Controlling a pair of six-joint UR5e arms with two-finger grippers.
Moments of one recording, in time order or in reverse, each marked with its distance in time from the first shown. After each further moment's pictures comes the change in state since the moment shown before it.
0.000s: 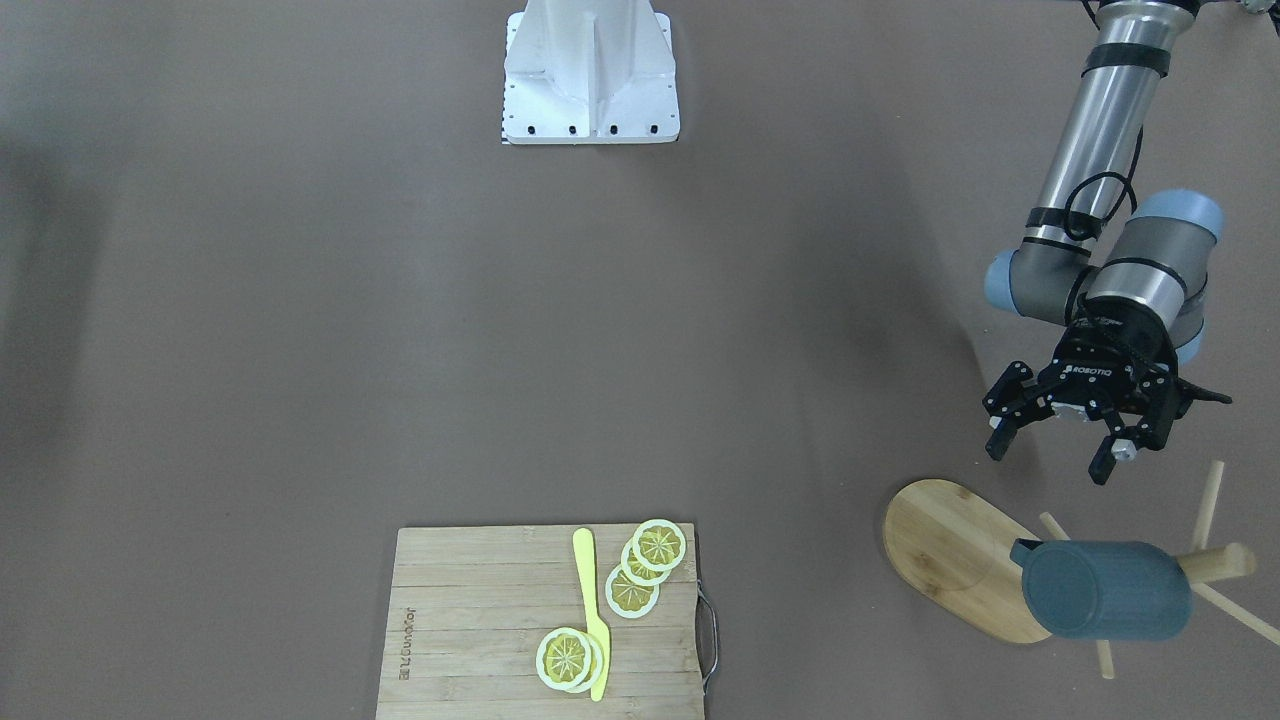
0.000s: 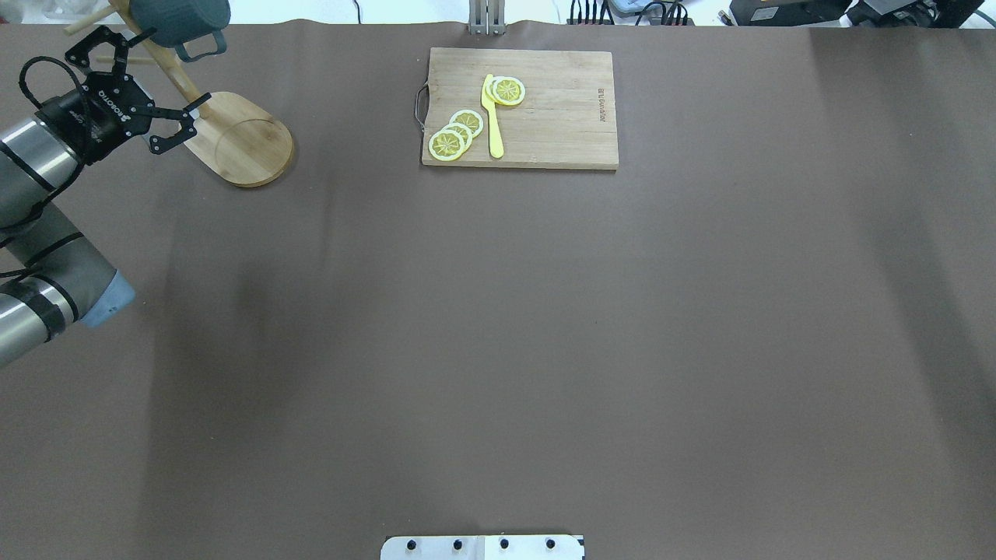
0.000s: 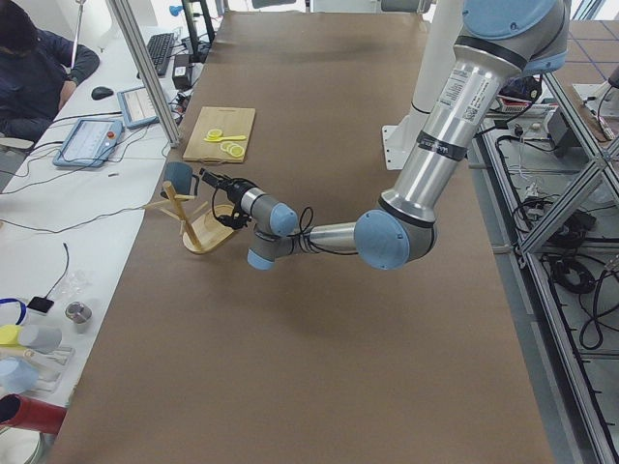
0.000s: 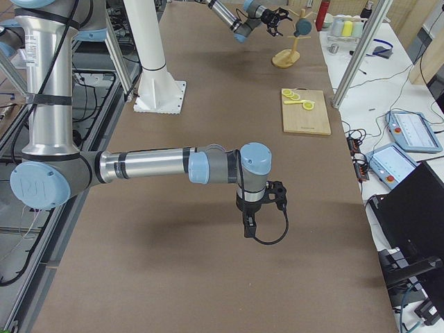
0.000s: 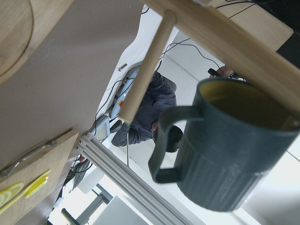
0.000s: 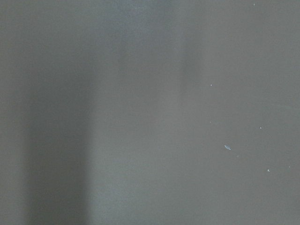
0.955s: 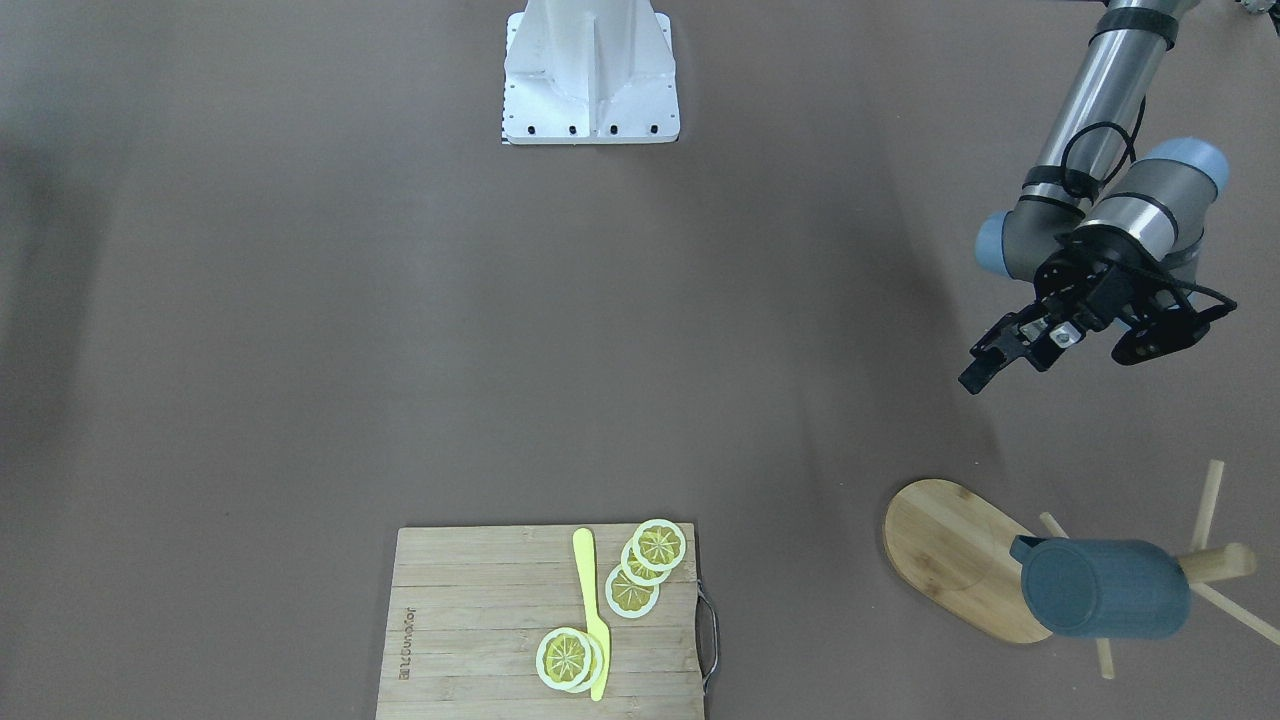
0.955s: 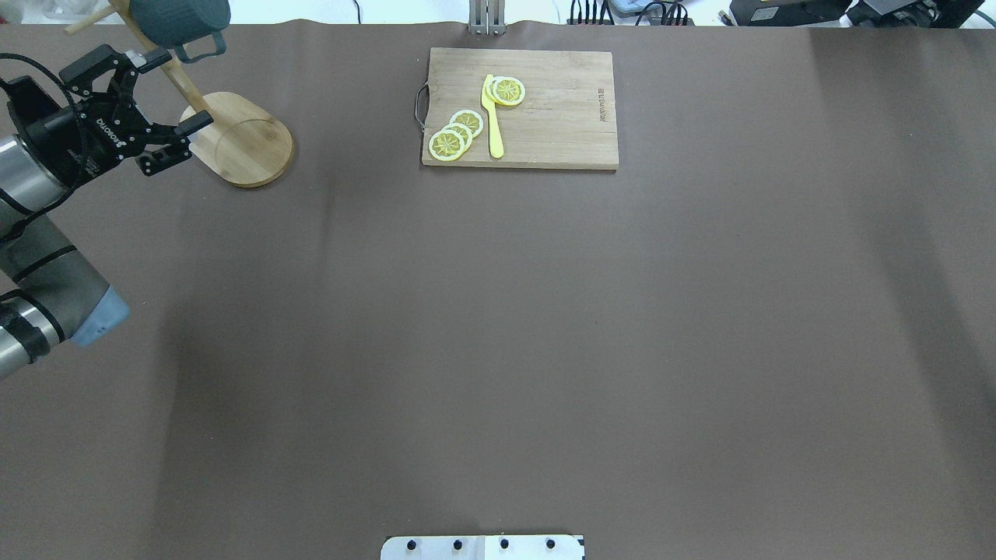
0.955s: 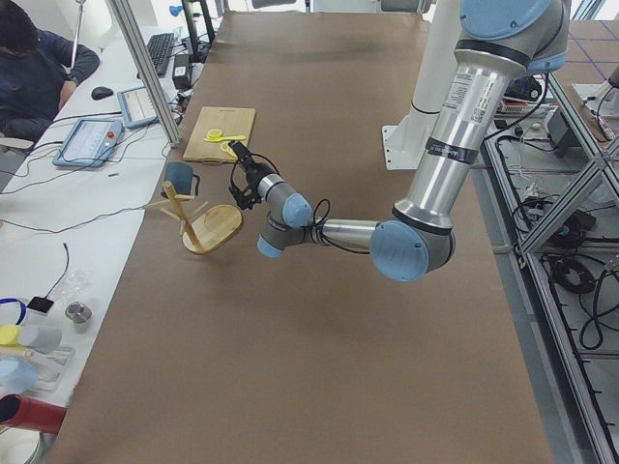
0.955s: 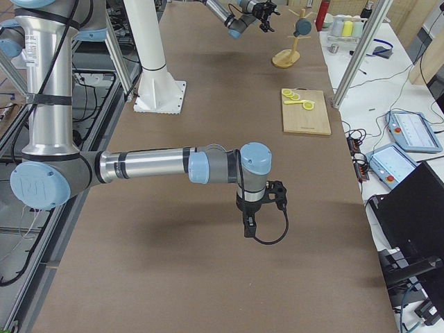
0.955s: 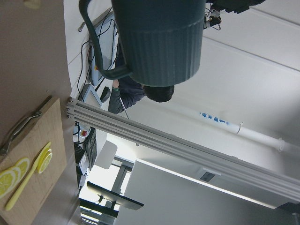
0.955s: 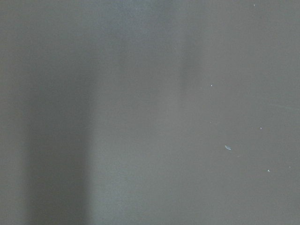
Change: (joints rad) left arm 0.027 0.093 -0.201 0.006 -0.118 0.635; right arm 0.000 0.000 0.001 0.000 0.000 0.001
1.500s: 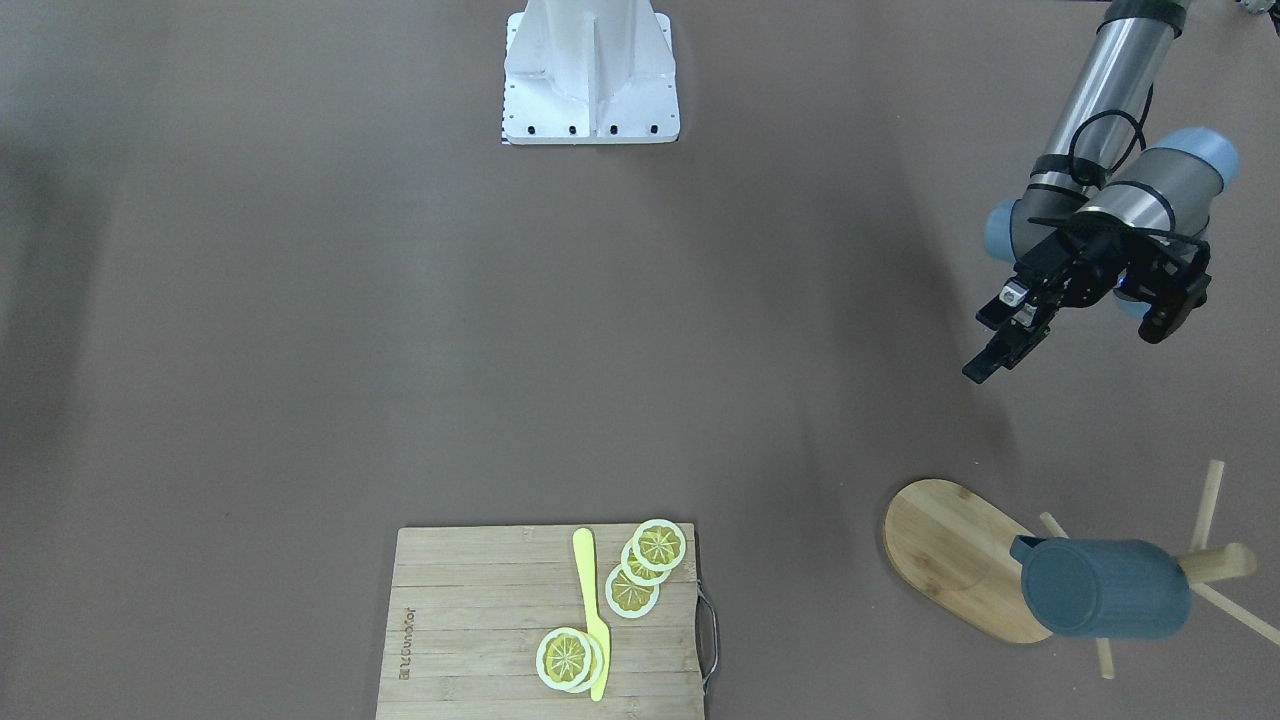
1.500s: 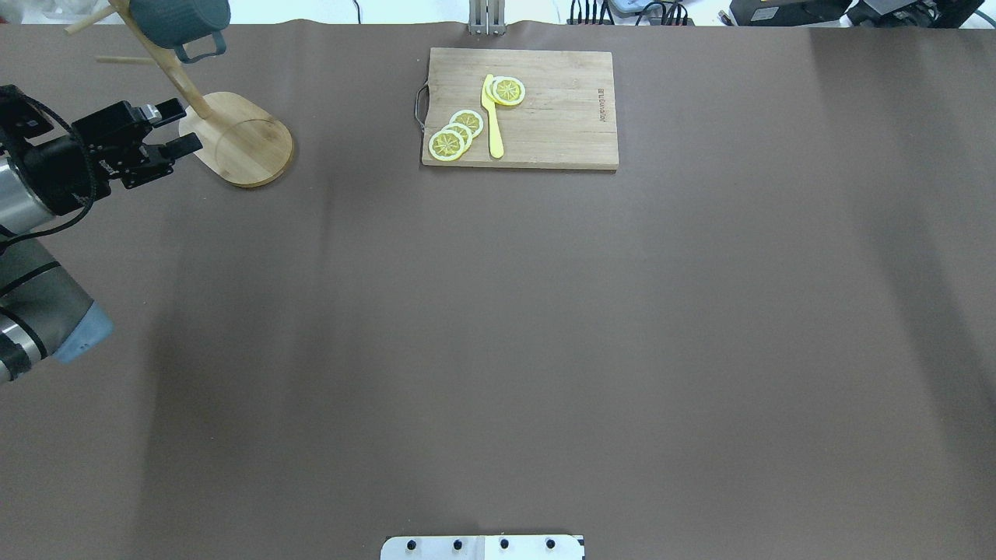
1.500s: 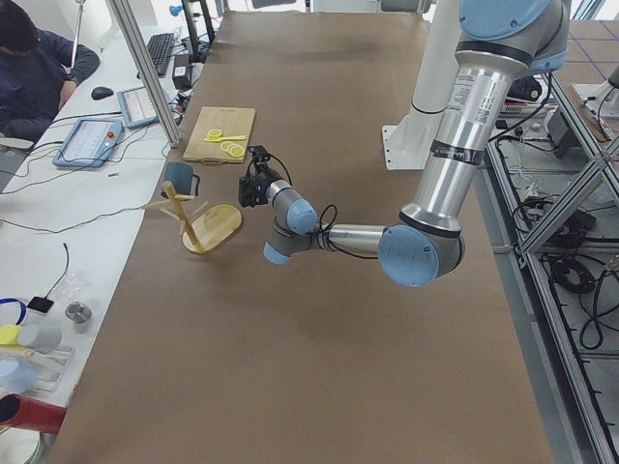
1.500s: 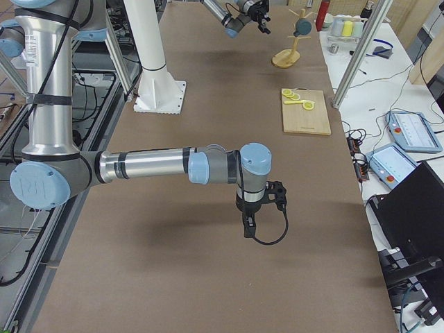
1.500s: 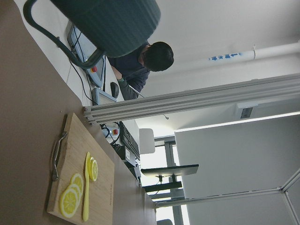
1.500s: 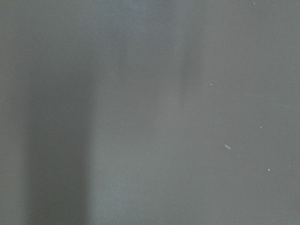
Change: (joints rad) left arm 0.007 0.051 -0.019 0.002 -0.090 0.486; right arm 0.000 -0.001 -0.003 0.000 0.001 0.000
